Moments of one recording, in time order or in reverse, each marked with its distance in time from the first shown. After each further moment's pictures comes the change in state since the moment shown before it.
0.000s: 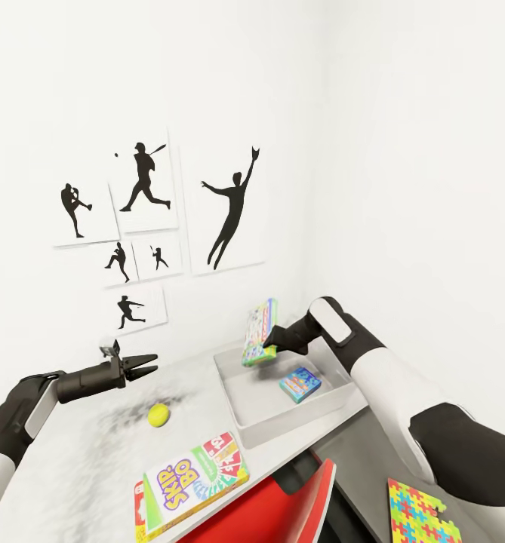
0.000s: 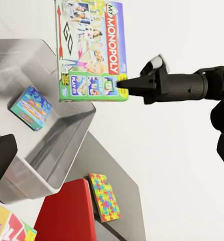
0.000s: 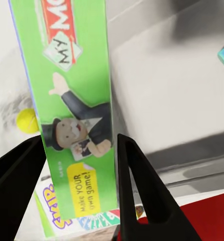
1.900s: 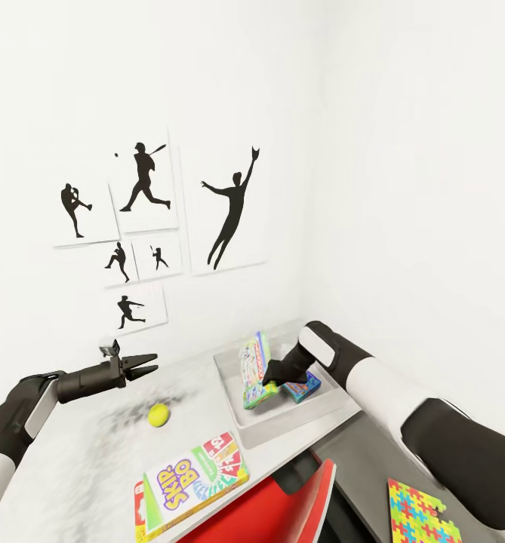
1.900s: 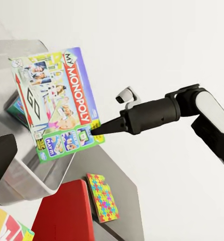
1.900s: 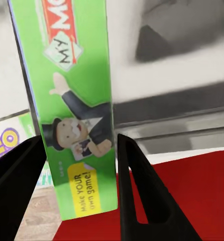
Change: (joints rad) left arm 0.000 0.000 0.001 0.000 0.000 -0.002 -0.011; right arm -0.004 0.000 0.379 0.188 0.004 -0.001 0.264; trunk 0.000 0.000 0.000
